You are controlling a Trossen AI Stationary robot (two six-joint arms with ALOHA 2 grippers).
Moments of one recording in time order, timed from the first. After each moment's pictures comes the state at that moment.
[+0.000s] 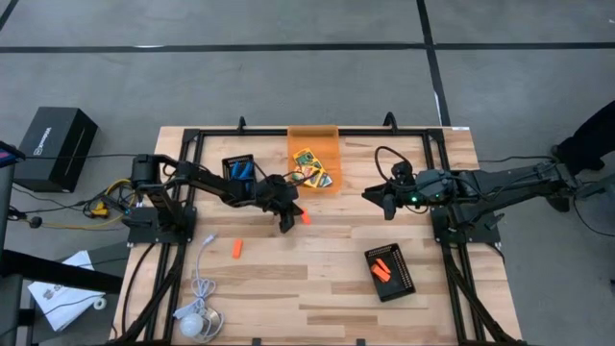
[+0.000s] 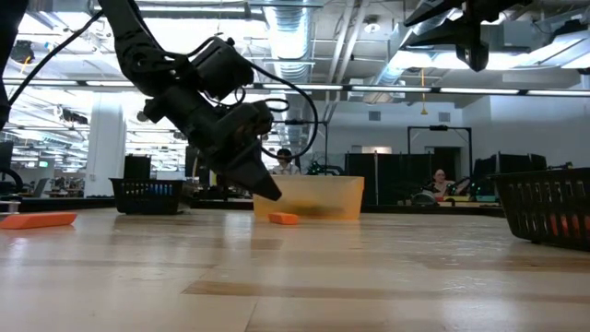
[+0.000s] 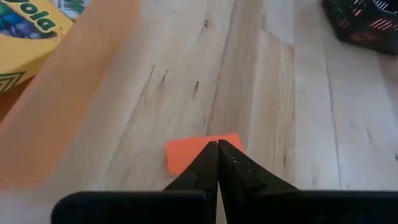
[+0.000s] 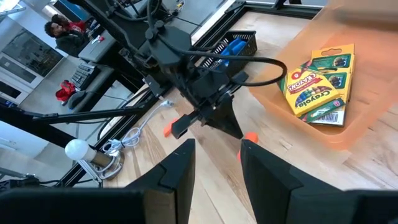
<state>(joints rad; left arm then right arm) 0.15 1.74 0.70 0.34 0.14 -0.27 0.15 0.86 0.75 -0.30 0.34 0.81</state>
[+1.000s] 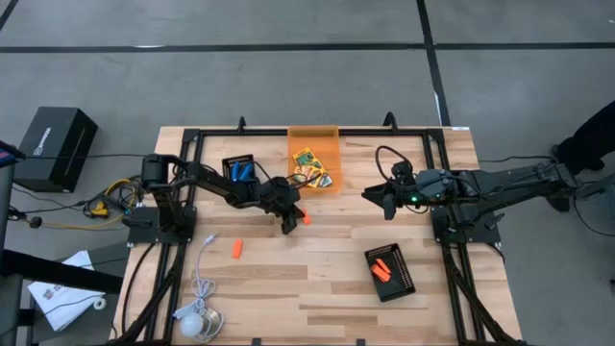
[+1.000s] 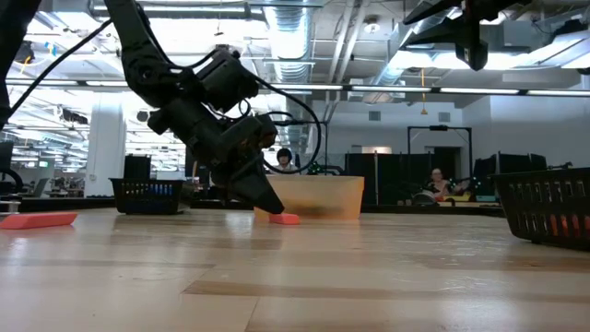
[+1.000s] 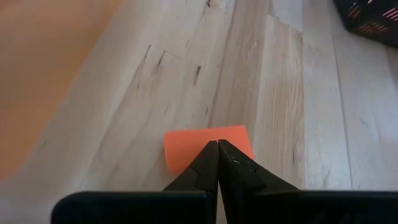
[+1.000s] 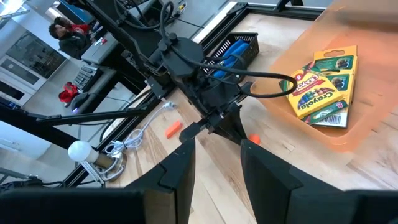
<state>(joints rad) 0.15 1.83 0.71 0.37 0.18 -0.30 0.15 0.86 0.75 -0.29 0.34 0.81</state>
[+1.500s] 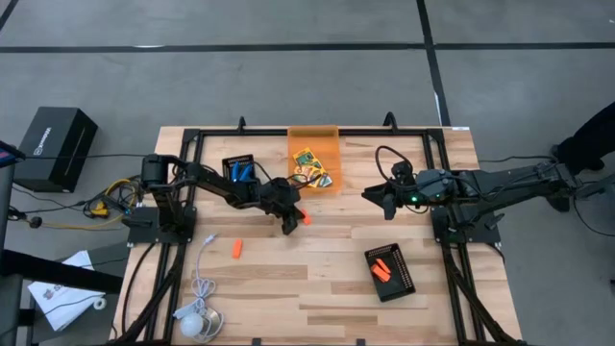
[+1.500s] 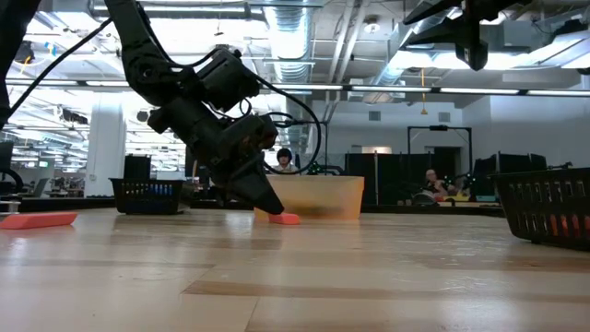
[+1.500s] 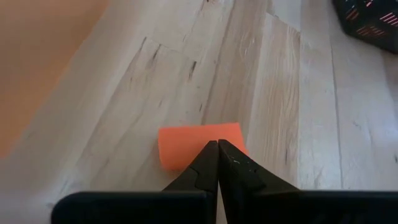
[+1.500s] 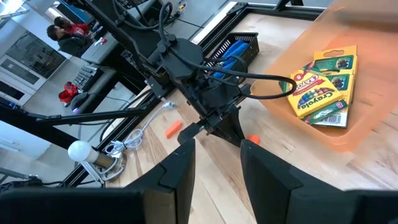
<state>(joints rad) 0.13 1.83 0.71 0.34 0.19 -0.35 0.15 0.86 0.75 -0.29 0.34 0.81</state>
